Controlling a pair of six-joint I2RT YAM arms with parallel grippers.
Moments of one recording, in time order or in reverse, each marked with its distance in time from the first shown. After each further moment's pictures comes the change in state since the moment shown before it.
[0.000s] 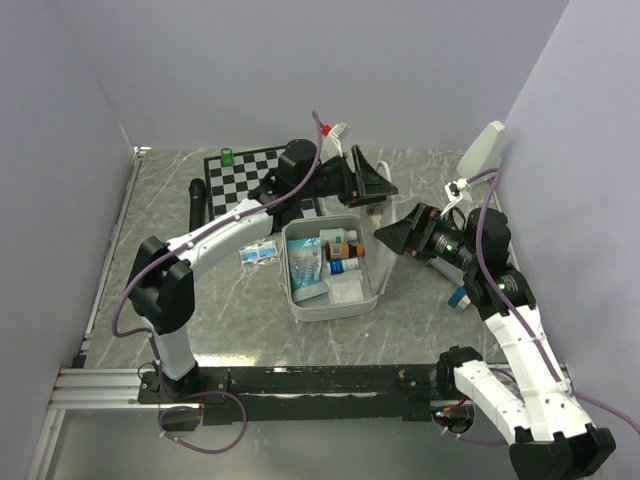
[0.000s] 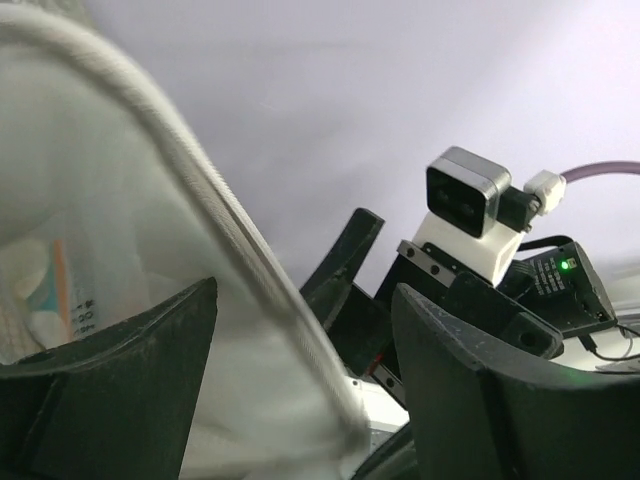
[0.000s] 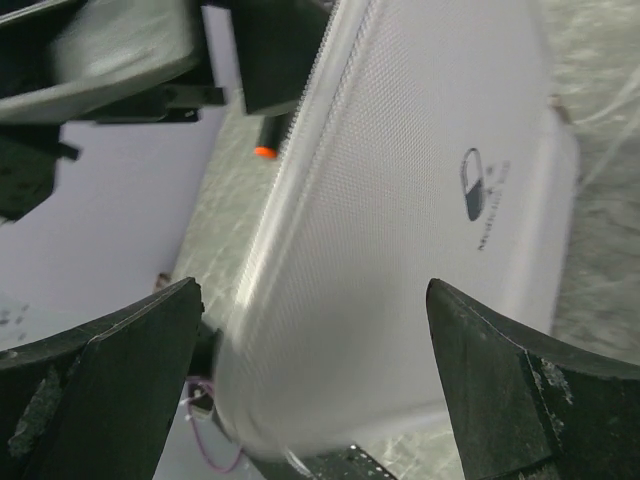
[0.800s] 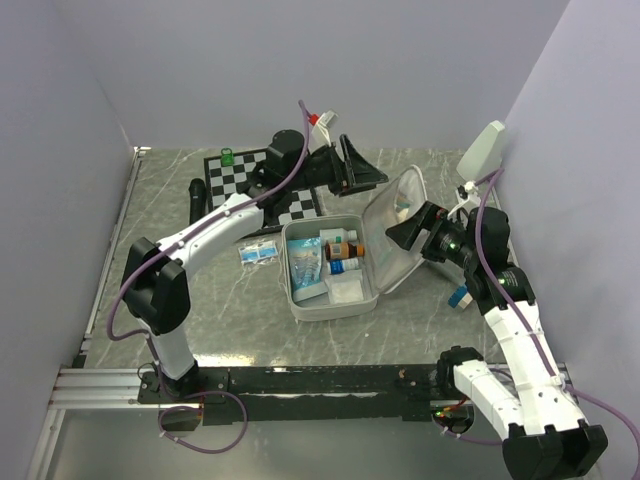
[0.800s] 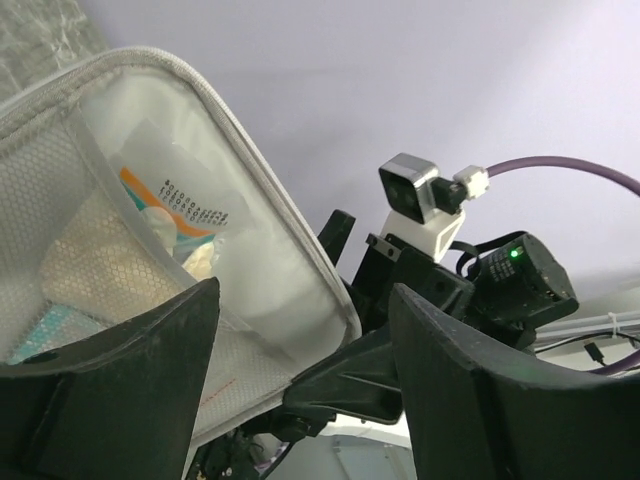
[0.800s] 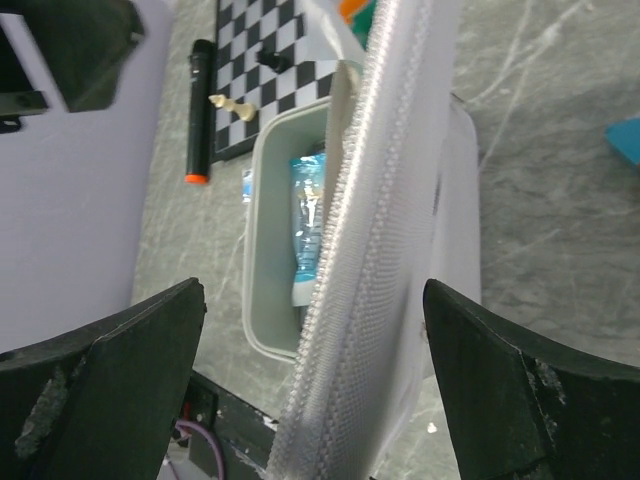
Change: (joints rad) left arm 0.049 -0.009 0.036 -0.021 0.011 0.027; right arm -0.071 0.030 0.002 -0.102 0.128 -0.024
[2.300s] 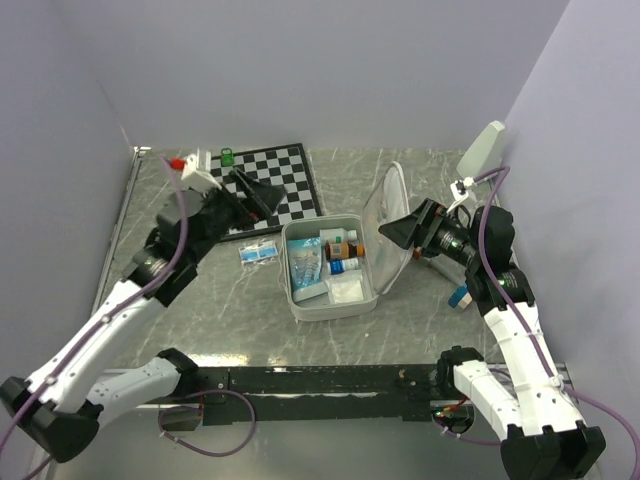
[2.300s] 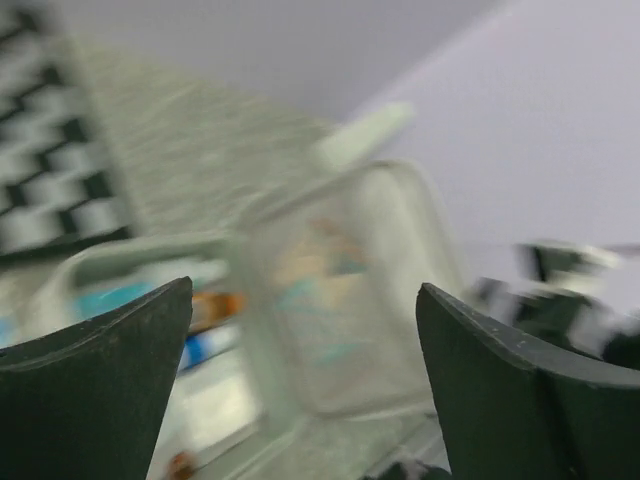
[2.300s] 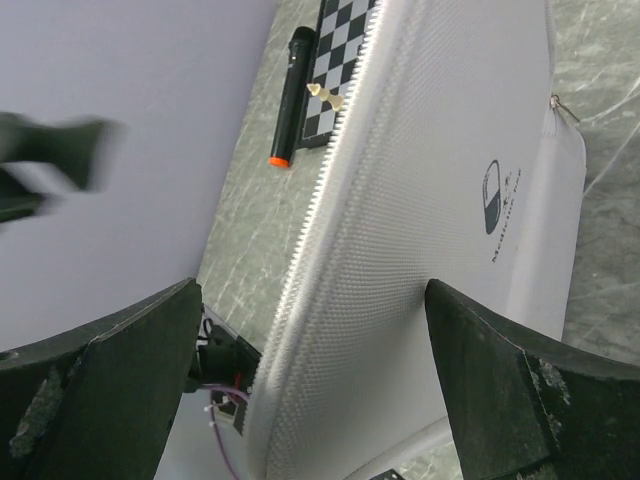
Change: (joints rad) left arm 0.061 -0.795 -0.467 -0.343 -0.670 0.237; right arm -0.017 -0.008 -0.019 0.143 -0.207 0.067
